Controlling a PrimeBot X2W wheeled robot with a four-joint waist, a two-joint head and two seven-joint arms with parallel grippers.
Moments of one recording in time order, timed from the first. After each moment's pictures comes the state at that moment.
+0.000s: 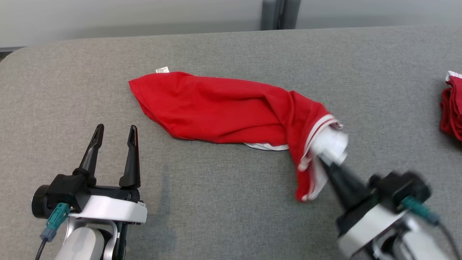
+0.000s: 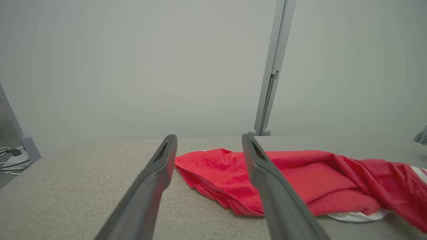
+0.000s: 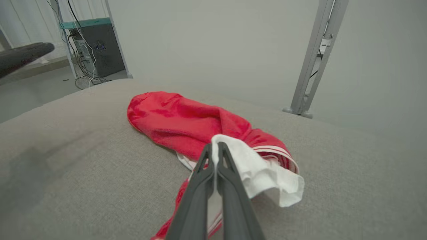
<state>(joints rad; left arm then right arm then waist) -0.17 0.26 -0.26 0.05 -0.40 0.17 -0.26 -0.20 -0.32 0.40 0.01 0.30 0.13 -0.09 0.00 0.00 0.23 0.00</state>
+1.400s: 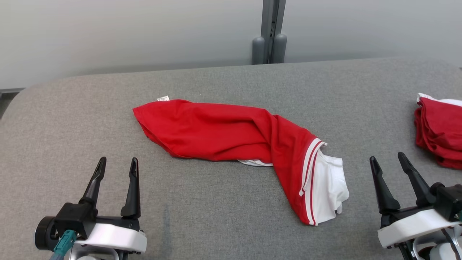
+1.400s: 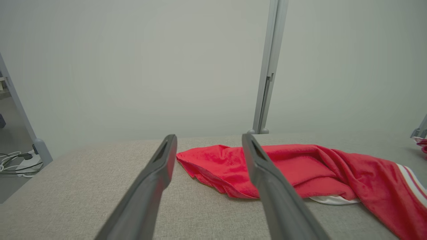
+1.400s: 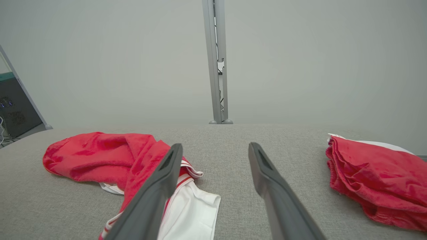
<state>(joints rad) -0.04 0.24 -0.23 0.07 -0.36 0.16 -0.26 -0.08 -0.19 0.08 0.16 0.30 0.13 -0.19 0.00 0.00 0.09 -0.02</state>
